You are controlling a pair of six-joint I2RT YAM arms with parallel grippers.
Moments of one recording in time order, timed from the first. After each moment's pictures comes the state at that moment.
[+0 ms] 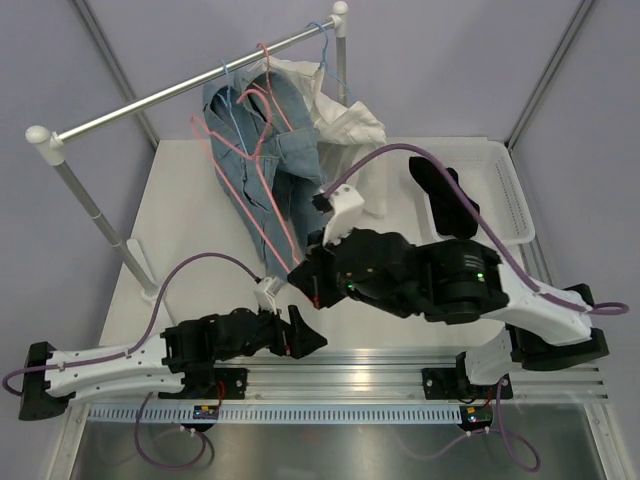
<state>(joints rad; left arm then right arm) -1.30 0.54 0.38 -0.26 -0.19 -1.01 1.52 1.46 2.07 -1.07 0.52 0.73</state>
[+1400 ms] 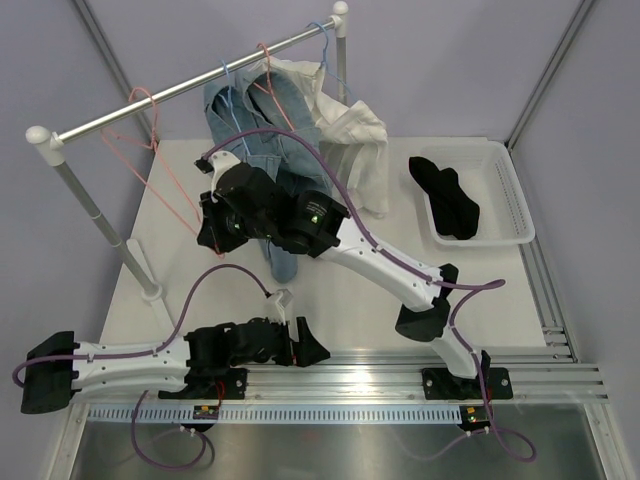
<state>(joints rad) -1.30 0.72 0.19 -0.03 -0.12 -1.13 1.21 2.18 2.68 -0.93 0.05 0.53</state>
